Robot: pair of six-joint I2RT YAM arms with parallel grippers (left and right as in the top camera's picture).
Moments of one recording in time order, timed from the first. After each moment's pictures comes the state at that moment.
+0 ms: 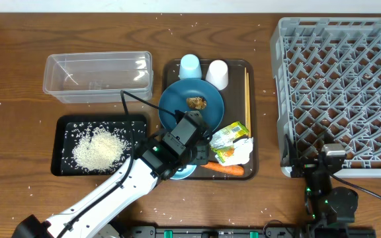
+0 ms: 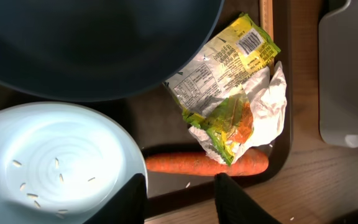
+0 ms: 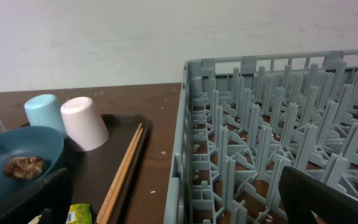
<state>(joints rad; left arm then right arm) -0.75 1.32 0.86 -0.60 0.07 -0.73 -0.01 0.02 0.01 -0.06 -0.09 0.11</state>
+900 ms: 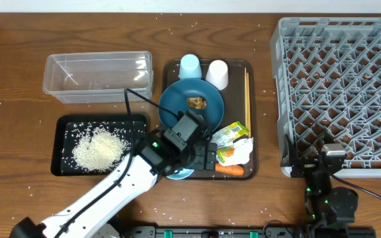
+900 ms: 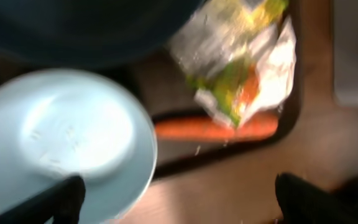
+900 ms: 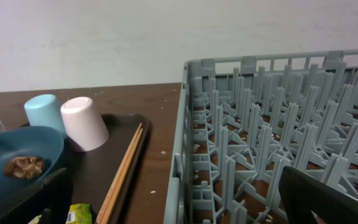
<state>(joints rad) -0.75 1.32 0.98 -0.83 0.11 -0.62 -0.01 0.02 0.01 -0.06 -0.09 0.11</state>
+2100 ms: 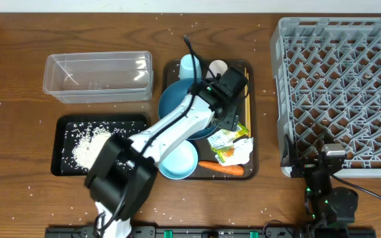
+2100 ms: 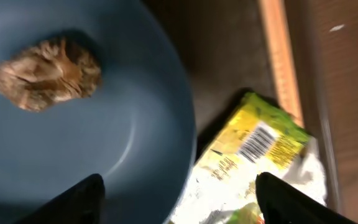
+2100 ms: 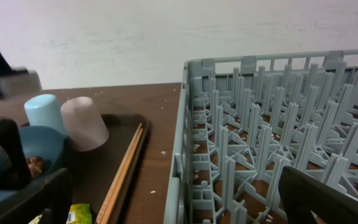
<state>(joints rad) -0.72 1.95 1.50 -0.84 -0.02 -0.43 -0.01 0.02 0.01 -0.06 -0.09 0.11</state>
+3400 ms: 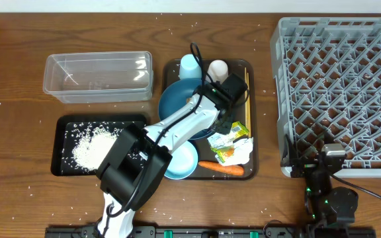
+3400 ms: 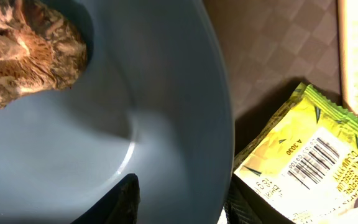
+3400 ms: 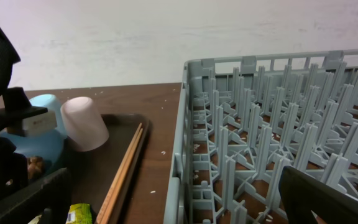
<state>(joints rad) -0.72 2.04 1.49 -0.84 -0.03 -0.43 -0.01 0.02 0.01 -0.06 -0.09 0.11</state>
